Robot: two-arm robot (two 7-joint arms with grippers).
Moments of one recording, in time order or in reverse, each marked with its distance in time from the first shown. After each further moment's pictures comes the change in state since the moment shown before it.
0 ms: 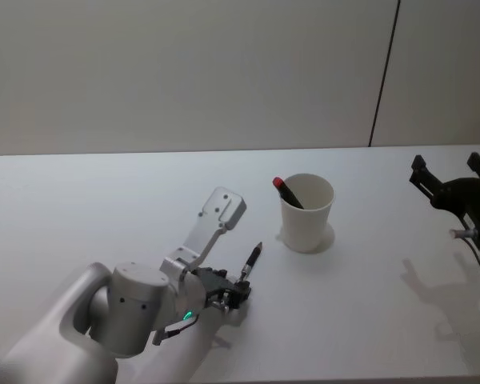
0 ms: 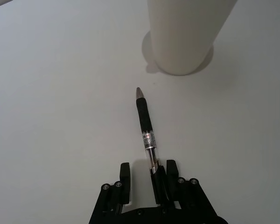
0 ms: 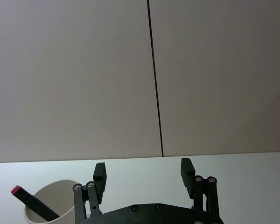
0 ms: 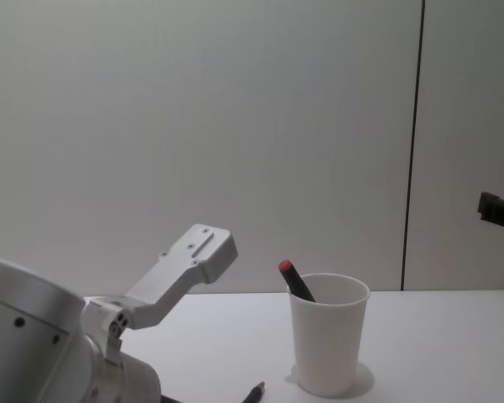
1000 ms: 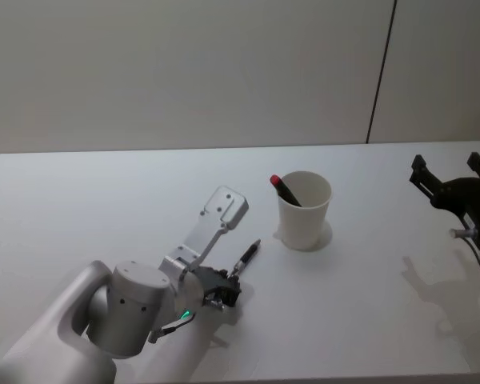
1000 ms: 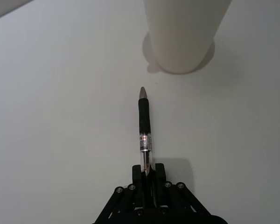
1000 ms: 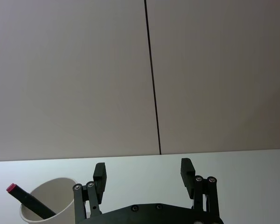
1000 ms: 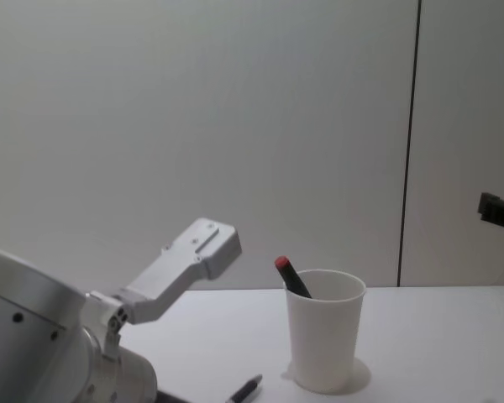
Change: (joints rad) left arm 0.012 0.006 0.000 -0.043 0.063 0.015 0.002; right arm 0.000 0.000 0.000 0.000 0.000 0.000 0.000
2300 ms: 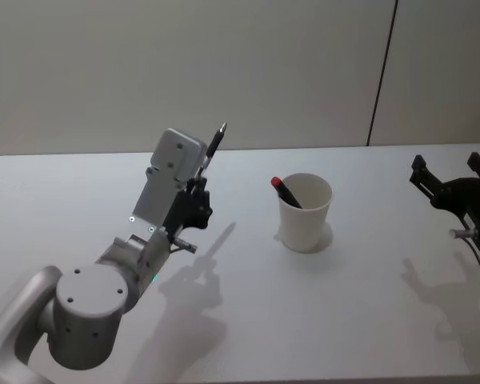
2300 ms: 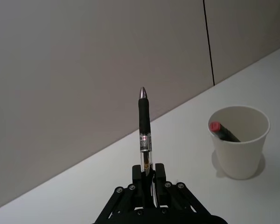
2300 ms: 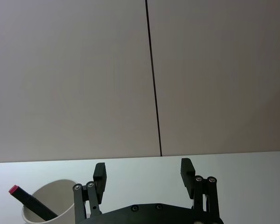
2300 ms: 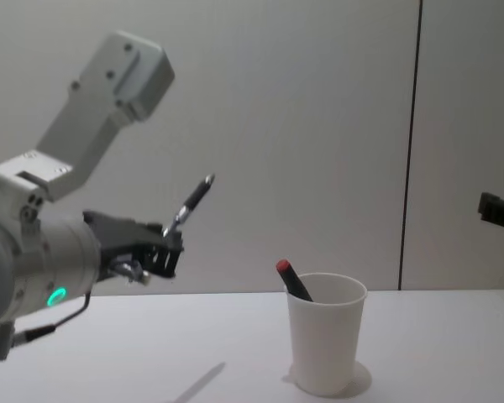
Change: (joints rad) left arm 0.138 0.102 -0.066 -0.313 0.038 -0.339 0.241; right arm 0.000 0.000 0.000 0.000 0.000 0.000 0.000
